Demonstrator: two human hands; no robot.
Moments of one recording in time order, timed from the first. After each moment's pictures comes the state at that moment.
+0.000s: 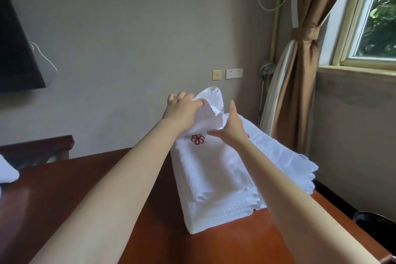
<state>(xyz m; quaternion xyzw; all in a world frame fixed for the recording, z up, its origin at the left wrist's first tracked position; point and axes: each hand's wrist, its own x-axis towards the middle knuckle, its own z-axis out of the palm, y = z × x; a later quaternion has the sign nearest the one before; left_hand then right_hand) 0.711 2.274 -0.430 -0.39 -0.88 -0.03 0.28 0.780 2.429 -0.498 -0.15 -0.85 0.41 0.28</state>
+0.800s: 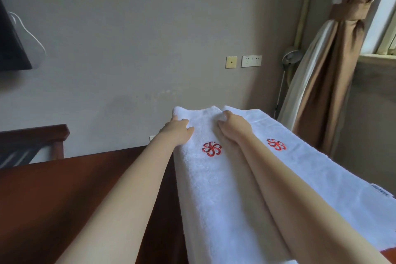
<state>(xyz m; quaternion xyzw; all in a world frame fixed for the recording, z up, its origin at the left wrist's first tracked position) 0.567 2.286 -0.530 -0.23 -0.96 -0.14 -0.04 0.620 2.471 -0.546 -0.20 -0.94 0.21 0.17</state>
